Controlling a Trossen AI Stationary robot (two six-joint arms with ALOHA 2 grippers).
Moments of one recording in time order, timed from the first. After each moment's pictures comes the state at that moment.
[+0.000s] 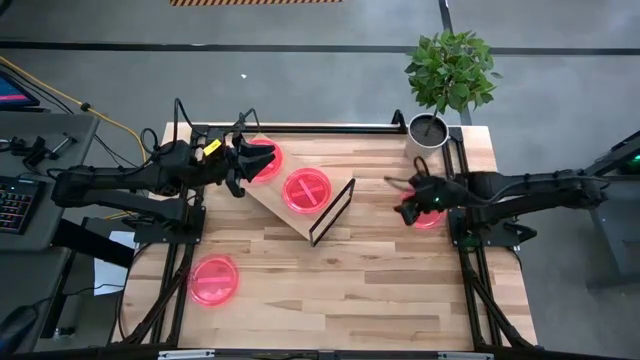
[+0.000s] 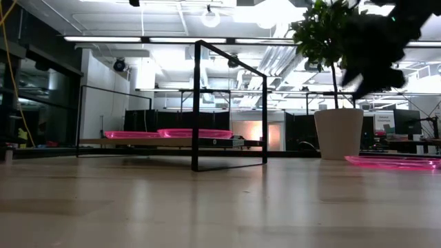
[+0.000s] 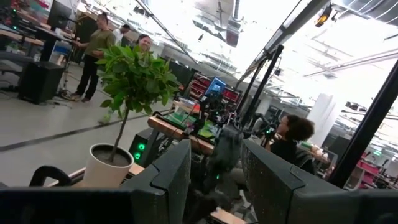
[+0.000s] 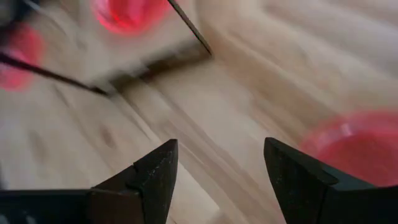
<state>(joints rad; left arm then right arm) 0.05 0.85 0.77 0.31 -0.19 -0.39 0.01 0.83 0.64 -0.70 0.15 0.88</state>
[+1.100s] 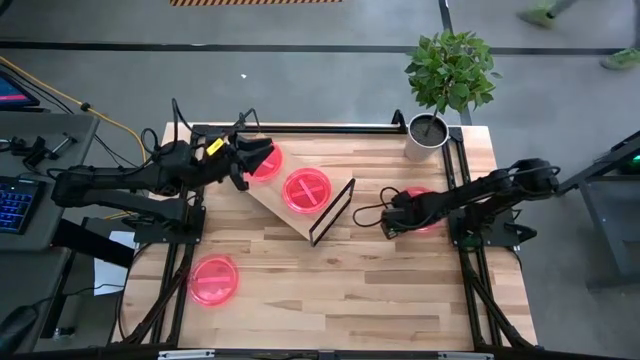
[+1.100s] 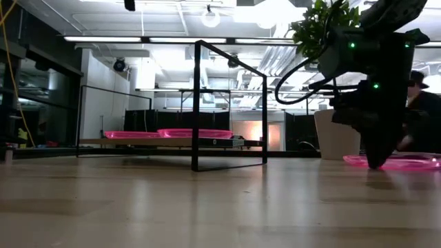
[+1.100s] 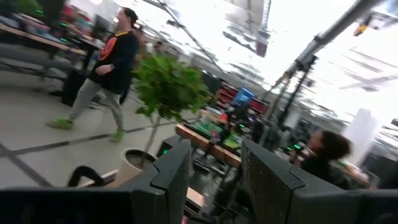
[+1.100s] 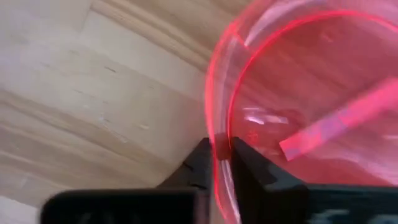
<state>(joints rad) 0.05 0.85 0.77 0.30 -0.33 -0.39 0.09 1.48 0.62 -0.73 0.22 1.20</state>
